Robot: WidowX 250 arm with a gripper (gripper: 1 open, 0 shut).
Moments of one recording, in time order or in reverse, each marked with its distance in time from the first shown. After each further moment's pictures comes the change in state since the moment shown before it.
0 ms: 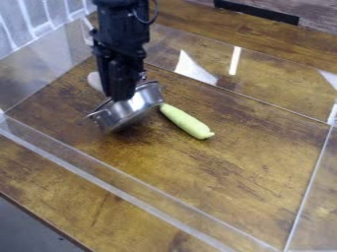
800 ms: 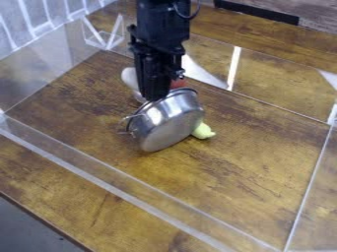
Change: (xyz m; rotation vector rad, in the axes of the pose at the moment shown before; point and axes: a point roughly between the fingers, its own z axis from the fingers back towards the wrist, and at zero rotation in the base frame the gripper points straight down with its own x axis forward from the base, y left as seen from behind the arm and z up) arm 0.022 -0.038 0.007 -0.027 -0.007 -0.114
